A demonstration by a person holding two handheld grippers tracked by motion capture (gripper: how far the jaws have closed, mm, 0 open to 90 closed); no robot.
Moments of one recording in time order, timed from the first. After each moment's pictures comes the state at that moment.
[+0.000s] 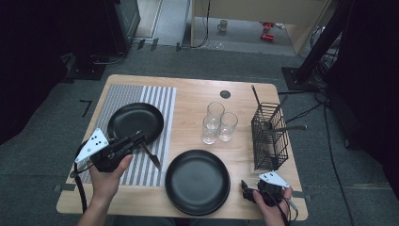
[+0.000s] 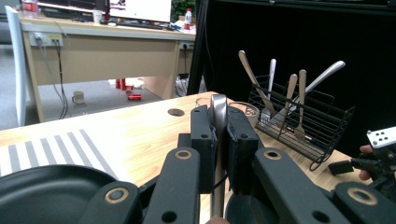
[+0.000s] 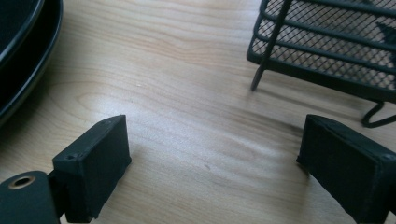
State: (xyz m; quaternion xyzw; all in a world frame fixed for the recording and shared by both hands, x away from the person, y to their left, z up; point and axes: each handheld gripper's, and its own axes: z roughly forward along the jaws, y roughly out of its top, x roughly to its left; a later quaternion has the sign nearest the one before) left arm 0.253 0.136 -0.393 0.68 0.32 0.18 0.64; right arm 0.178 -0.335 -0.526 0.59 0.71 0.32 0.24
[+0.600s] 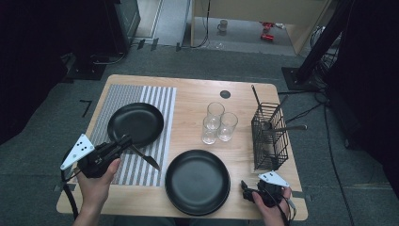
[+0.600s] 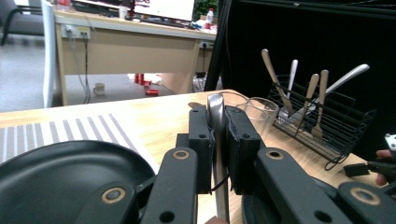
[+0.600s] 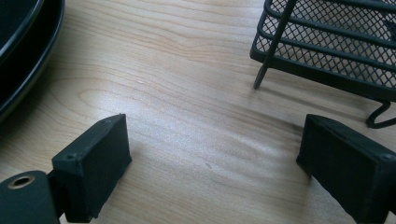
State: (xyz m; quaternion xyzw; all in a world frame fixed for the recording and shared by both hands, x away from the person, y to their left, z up) left arm 0.241 0.165 -0.401 0.66 0.36 0.20 0.63; right arm 0.178 -0.336 -0.526 0.58 0.71 0.32 0.24
